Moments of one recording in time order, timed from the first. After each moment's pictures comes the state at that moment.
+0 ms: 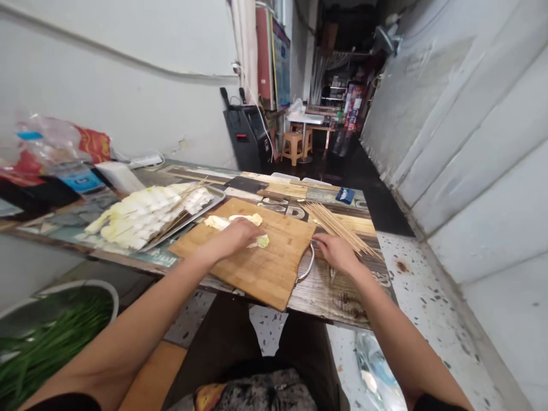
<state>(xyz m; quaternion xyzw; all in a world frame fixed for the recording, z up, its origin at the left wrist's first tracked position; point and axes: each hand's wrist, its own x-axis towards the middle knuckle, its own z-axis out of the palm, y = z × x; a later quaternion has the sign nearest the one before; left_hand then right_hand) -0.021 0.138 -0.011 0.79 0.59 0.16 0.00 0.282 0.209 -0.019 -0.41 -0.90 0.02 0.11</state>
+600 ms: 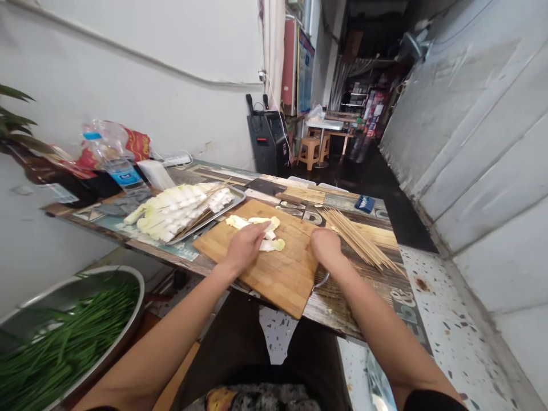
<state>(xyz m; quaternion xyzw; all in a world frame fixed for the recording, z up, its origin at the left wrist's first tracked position) -0.020 0.106 -0.031 0.64 0.66 0.40 0.03 0.184 0.218 -0.015 -0.47 -0.88 -0.03 -0.01</state>
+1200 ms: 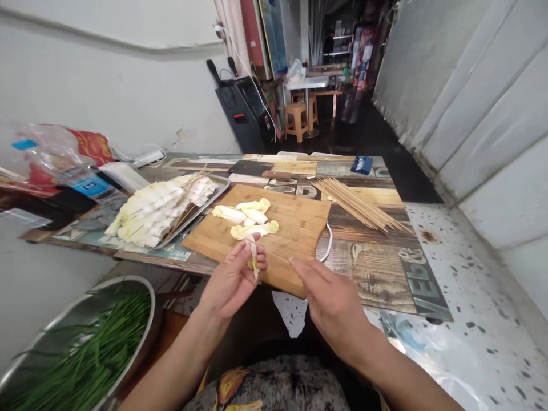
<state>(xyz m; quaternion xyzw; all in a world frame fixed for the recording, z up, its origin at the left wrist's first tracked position) 0.048 0.034 0.001 0.11 0.38 0.68 0.61 0.244 0.058 0.004 -0.29 -0.88 0.11 0.37</state>
